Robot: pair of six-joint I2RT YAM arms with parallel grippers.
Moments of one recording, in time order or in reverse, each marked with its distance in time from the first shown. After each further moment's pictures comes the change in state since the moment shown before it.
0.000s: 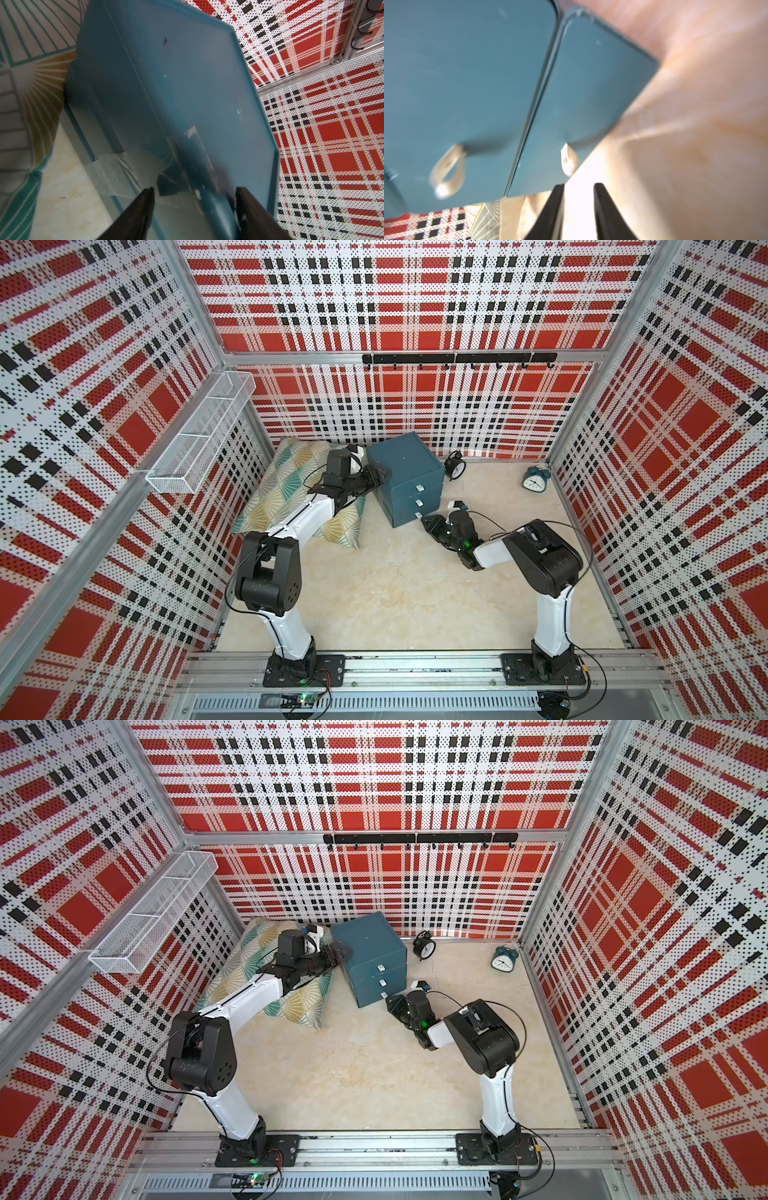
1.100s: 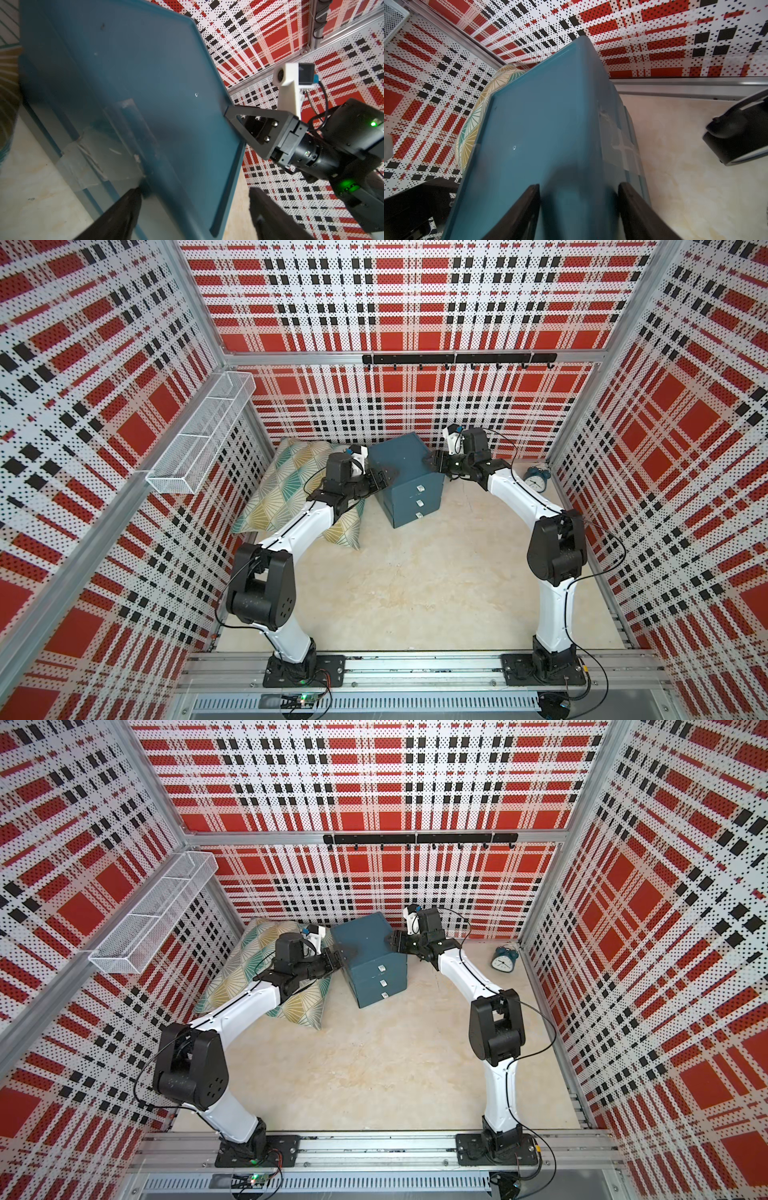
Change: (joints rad) left arm -0.029 -0.082 -0.064 0.070 0.030 0.001; right arm -0.187 0.126 1.000 -0.991 -0.317 -0.700
